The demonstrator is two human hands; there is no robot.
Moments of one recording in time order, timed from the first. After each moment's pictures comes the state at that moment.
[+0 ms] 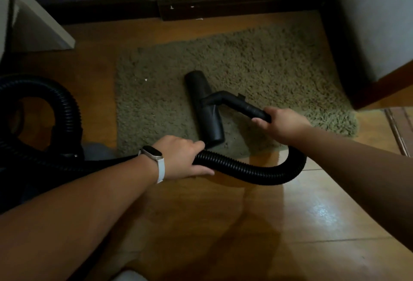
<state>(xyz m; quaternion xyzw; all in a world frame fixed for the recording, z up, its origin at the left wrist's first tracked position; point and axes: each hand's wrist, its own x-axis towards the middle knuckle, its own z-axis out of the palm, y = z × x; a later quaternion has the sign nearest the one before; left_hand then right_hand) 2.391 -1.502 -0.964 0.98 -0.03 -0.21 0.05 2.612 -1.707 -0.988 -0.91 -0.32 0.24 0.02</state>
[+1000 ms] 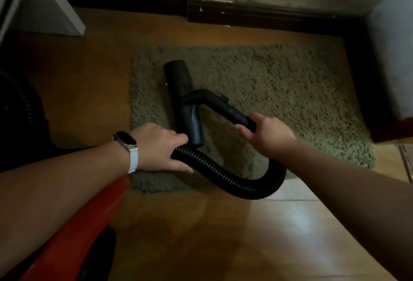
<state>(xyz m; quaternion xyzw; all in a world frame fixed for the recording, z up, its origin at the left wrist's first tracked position) 2.367 -1.371 -0.972 0.99 -0.07 -0.12 0.06 2.566 -1.590 -0.972 -0.91 -0.34 0.24 0.05</state>
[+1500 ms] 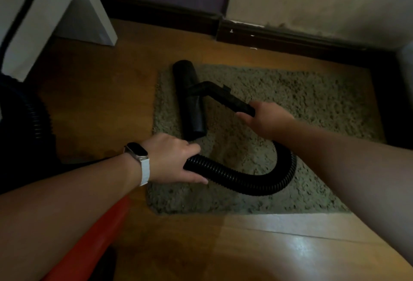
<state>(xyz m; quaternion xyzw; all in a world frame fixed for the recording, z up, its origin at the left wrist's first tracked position) 2.358 -1.337 -0.978 0.99 -0.02 -0.09 0.10 2.599 -1.474 -0.957 -0.88 -0.38 0.27 0.00</state>
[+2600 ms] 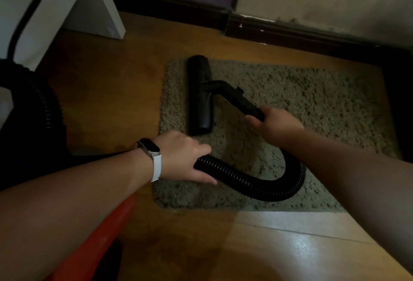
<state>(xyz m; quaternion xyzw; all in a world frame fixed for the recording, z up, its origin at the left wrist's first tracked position) 2.361 -1.345 -0.975 0.99 -0.03 -0.13 0.09 2.588 -1.486 -0.974 -0.90 -0.34 0.28 0.02</state>
